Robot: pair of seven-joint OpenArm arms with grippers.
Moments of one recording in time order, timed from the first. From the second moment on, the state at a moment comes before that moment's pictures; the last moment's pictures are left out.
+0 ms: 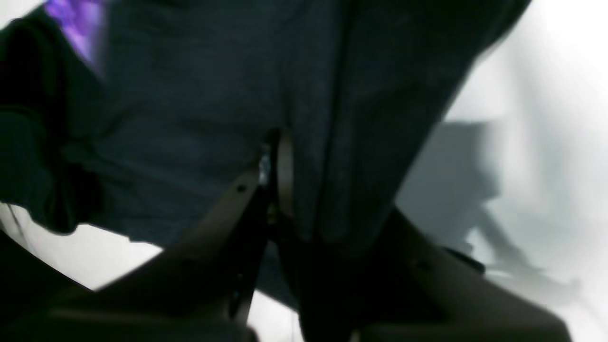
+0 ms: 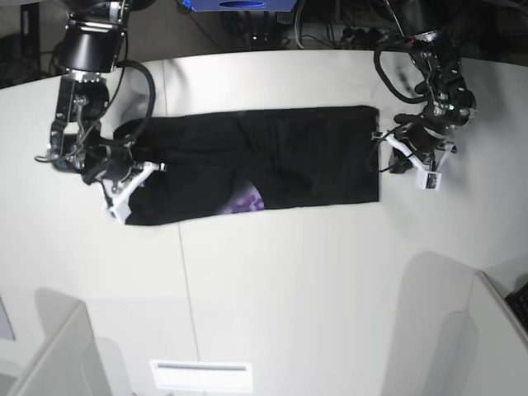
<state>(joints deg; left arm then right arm) 9.1 -7.1 -24.3 84.9 -13.4 -33.6 38.6 3.4 10.9 10.3 84.6 34.0 15.2 -71.1</state>
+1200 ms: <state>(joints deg) 11.7 -8.1 -23.2 89.1 -12.8 -28.1 40.6 3.0 1.8 -19.5 106.9 34.0 -8.4 -71.0</state>
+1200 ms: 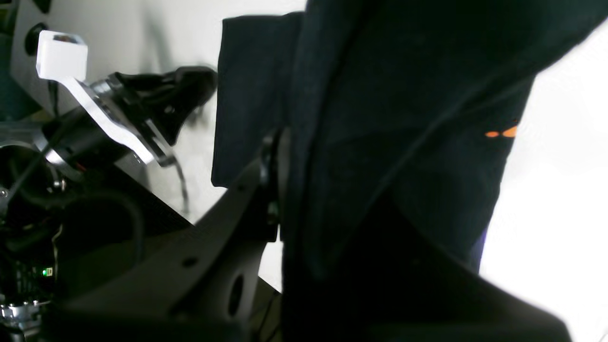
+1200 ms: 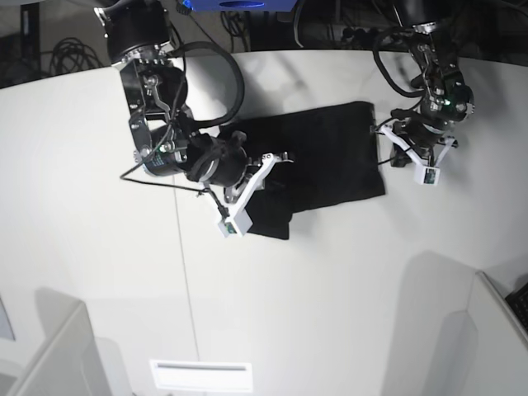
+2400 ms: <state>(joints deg) 15.4 -9.7 -23.4 89.9 -14.0 -28.2 38.6 3.1 -5.7 -33.3 102.1 15.4 -8.6 -64.5</state>
